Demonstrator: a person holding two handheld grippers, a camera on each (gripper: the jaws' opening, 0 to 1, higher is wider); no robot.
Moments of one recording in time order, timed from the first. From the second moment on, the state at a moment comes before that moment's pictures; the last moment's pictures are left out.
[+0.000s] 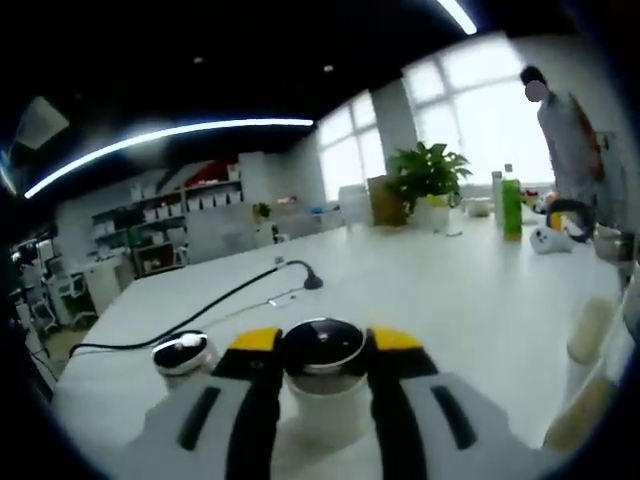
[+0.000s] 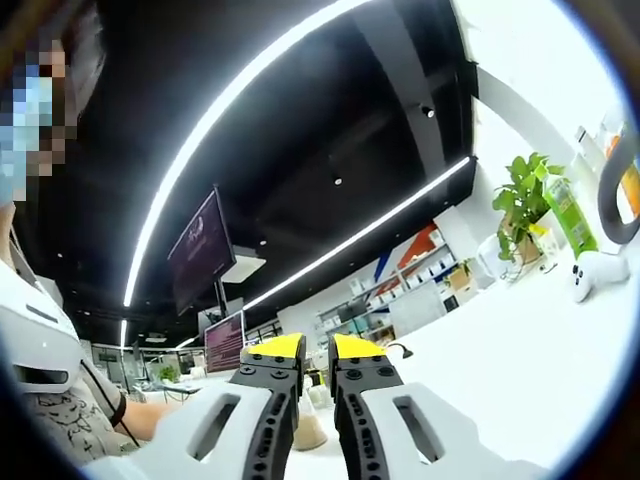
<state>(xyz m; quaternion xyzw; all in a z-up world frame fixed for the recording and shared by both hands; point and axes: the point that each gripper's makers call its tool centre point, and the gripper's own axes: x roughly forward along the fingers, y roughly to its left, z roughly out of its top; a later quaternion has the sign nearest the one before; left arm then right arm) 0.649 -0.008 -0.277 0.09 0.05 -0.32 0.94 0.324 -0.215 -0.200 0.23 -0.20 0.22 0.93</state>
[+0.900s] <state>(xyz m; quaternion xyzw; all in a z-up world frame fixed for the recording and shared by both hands) 0.587 0.017 -0.281 0.09 0.03 -0.31 0.95 0.348 -0.187 -0.195 0.24 -0.18 0.30 0.91</state>
